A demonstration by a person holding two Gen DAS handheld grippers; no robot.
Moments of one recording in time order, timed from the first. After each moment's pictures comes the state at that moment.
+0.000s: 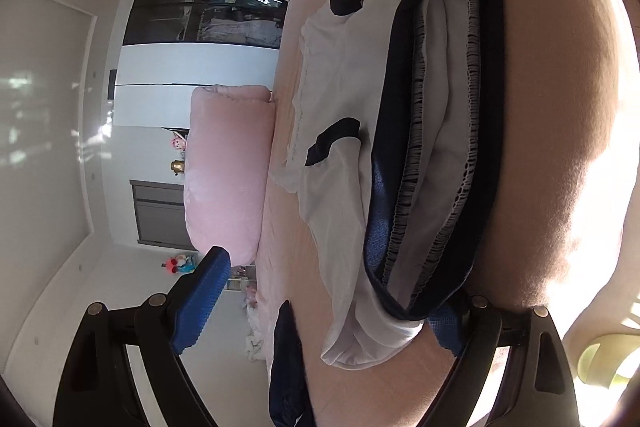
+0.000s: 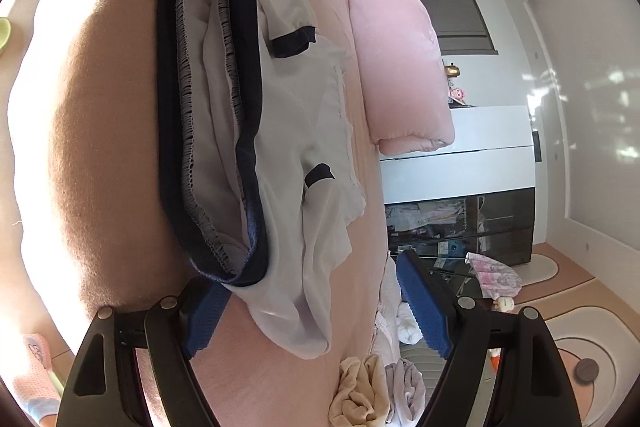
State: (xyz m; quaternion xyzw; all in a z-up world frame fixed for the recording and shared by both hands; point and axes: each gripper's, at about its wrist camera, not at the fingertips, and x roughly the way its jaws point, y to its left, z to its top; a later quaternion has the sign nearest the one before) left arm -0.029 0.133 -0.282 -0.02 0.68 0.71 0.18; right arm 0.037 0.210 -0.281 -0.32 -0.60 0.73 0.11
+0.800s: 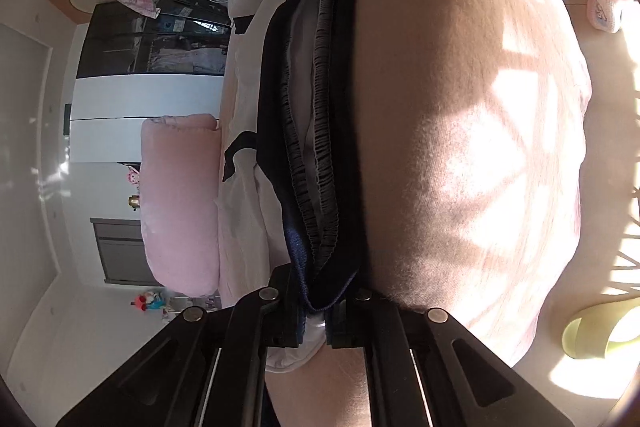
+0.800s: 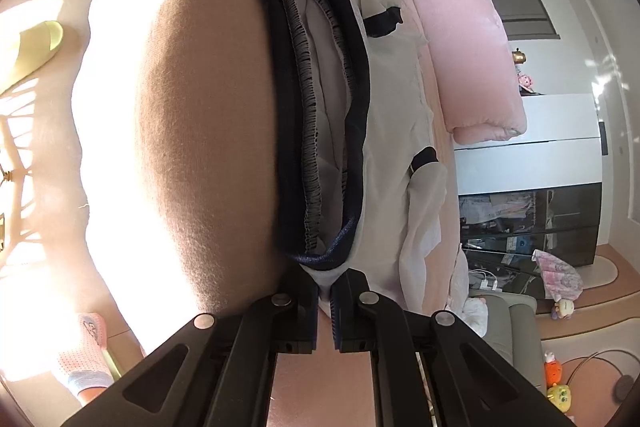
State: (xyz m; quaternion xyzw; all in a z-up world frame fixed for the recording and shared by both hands) left arm 0.004 0.123 -0.314 -0.05 0.70 0.66 0.27; right arm 0.049 0.212 -0.298 -0.42 -0.53 0.73 0.03
